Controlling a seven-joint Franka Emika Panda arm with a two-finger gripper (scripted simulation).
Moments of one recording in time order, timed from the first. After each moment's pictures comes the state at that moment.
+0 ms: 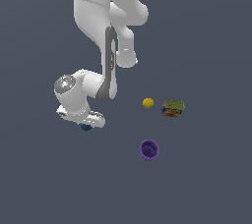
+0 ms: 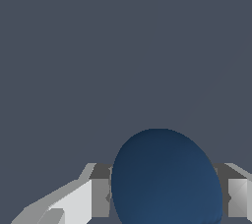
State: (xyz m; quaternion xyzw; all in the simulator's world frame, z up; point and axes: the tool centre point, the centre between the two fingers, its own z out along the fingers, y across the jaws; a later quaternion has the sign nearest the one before) arm 0.011 -0.196 0.032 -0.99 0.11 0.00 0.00
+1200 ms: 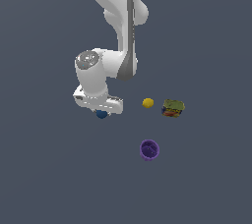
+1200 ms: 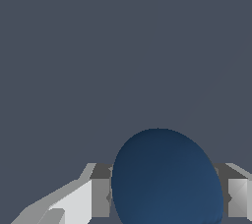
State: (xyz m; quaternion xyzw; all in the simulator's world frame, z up) arm -0.016 -0.111 0.104 -0.99 0.11 0.00 0.00
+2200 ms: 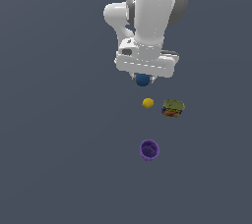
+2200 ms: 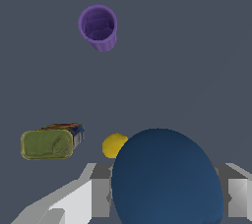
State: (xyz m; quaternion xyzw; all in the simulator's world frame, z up) arm -0.070 0.066 0.260 -0.99 0.11 0.00 0.00
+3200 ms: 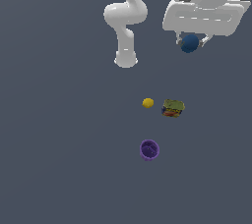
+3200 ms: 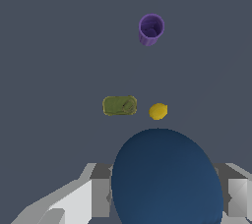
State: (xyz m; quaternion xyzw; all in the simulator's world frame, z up) arm -0.106 0.212 0.388 -0.99 0.11 0.00 0.00
